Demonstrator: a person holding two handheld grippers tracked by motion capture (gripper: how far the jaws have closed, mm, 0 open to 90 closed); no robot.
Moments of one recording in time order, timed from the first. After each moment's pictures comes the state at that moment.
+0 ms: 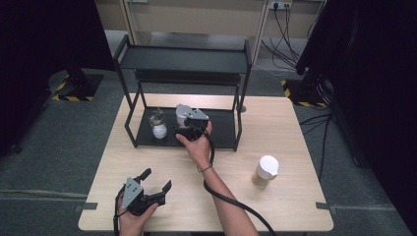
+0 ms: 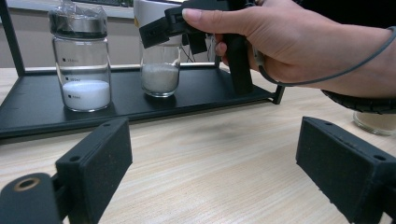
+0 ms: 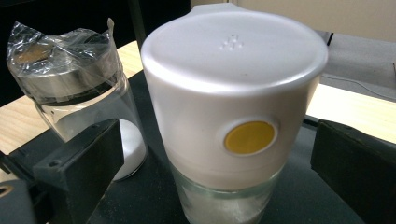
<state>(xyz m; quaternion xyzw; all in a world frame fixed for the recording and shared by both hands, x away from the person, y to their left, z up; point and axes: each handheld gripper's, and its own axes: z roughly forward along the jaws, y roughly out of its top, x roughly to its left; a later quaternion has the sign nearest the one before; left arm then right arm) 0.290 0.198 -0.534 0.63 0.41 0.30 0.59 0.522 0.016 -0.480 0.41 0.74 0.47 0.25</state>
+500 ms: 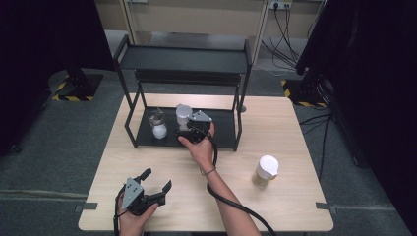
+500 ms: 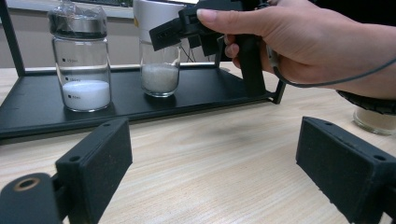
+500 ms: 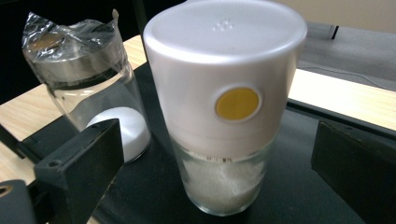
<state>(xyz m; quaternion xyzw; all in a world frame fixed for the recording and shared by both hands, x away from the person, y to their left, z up) 0.290 0.197 -0.534 0.63 0.41 0.30 0.59 0.512 0.006 -0.480 0.41 0.74 0.47 0.23</state>
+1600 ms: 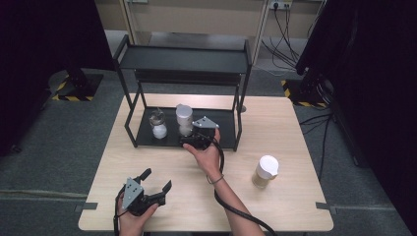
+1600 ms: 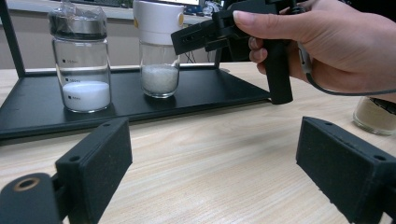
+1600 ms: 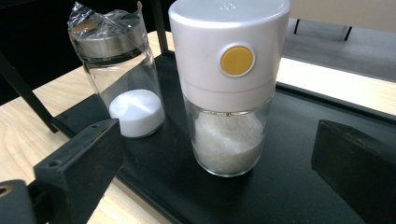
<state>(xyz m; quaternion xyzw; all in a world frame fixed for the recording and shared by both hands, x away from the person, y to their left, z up) 0.290 0.197 -0.534 0.63 0.41 0.30 0.59 0.488 -0.013 -0.480 0.40 0.75 0.48 0.22</state>
